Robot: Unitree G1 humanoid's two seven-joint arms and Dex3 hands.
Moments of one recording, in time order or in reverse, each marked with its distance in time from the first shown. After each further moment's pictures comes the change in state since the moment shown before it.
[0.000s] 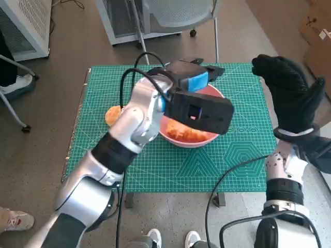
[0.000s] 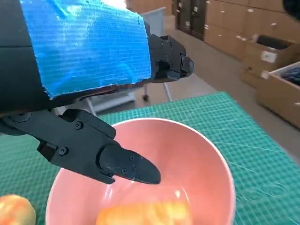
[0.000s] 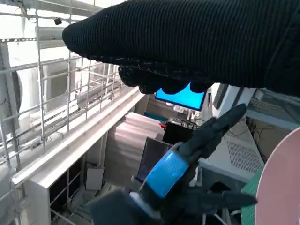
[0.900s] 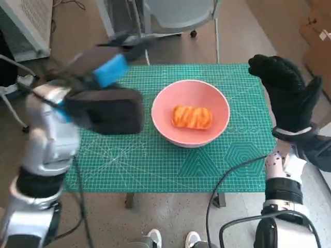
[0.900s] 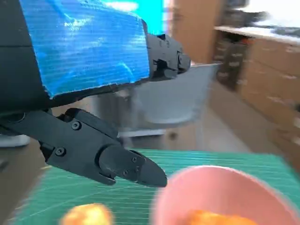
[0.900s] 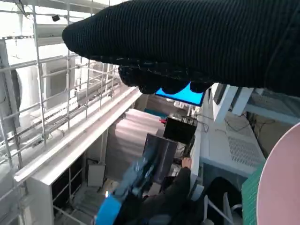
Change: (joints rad) left arm 0.318 0.399 0.311 -0.570 -0.032 0.137 -0.098; right arm -0.008 0.004 0.003 0.005 0.002 0.020 0.011
